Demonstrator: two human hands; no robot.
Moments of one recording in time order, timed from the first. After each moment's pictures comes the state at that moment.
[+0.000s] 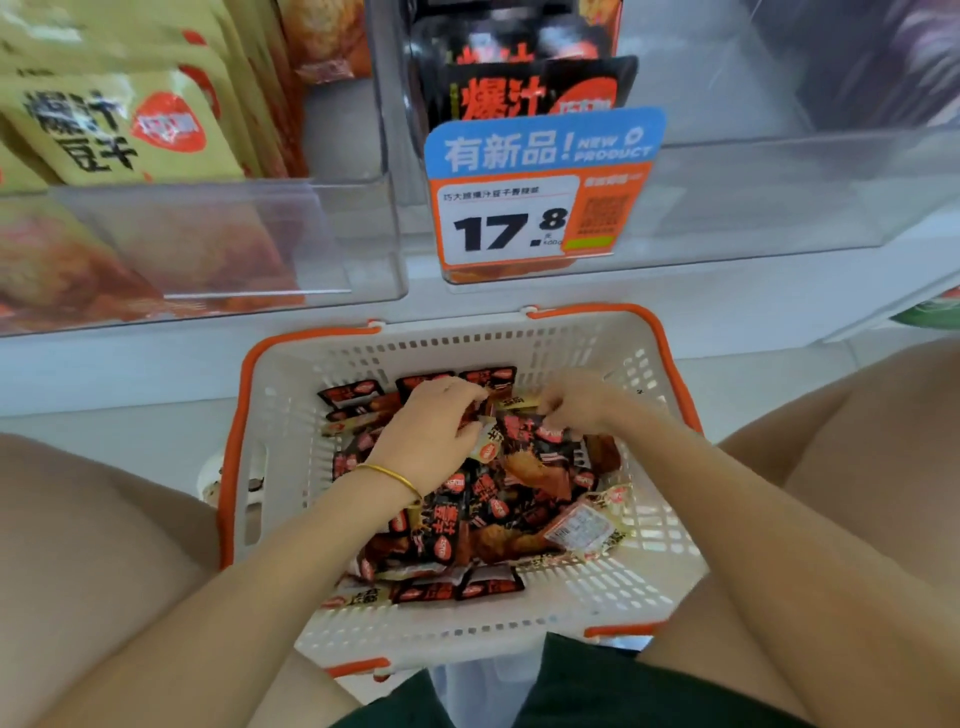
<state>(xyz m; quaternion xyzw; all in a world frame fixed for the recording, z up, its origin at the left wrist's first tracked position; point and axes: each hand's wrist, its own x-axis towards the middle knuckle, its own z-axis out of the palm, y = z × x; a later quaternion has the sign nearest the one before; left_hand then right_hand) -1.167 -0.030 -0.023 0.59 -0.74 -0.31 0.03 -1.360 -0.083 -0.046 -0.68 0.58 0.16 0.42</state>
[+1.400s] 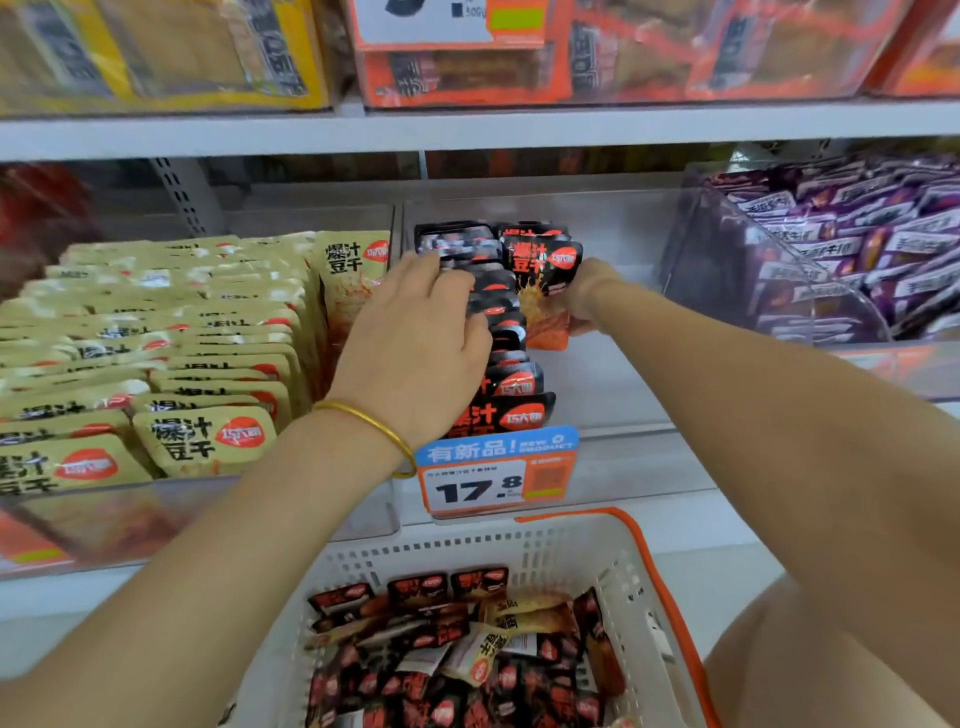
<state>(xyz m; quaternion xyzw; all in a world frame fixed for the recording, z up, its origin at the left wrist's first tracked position) -1.193 -0.144 0.202 0.58 -0.78 0.01 0.22 -1.366 -0.286 0.162 -0.54 0.73 -0.23 0.34</state>
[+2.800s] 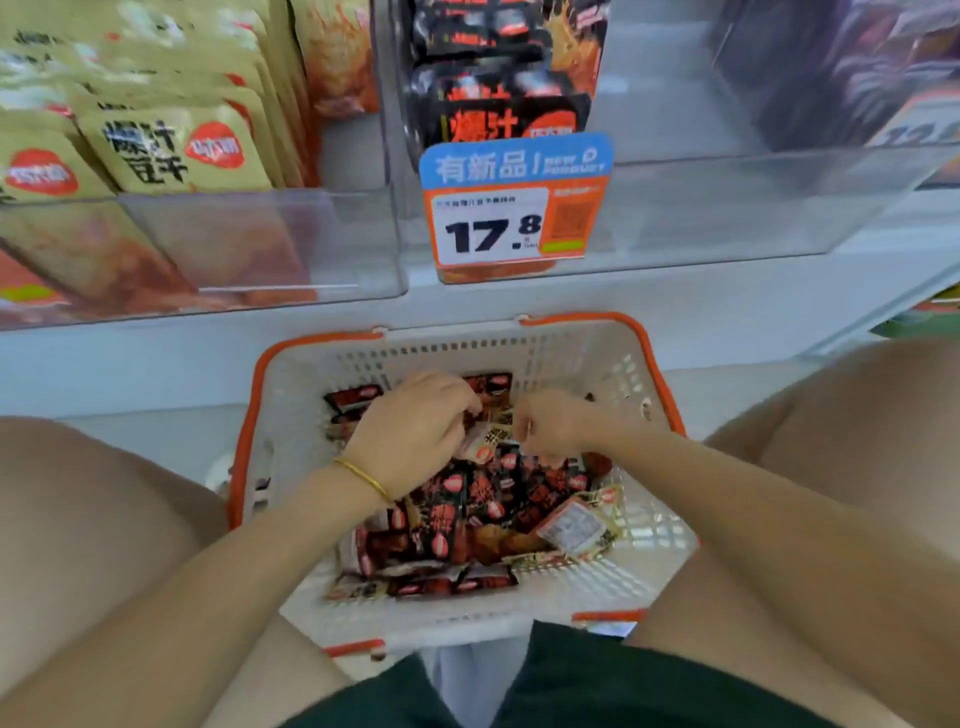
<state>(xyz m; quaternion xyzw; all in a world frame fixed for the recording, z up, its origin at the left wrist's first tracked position) -1.159 -0.015 0.020 0.51 -0.84 -0.19 0.05 -1.341 -0.052 0.005 -0.64 0.58 0.14 0.49</state>
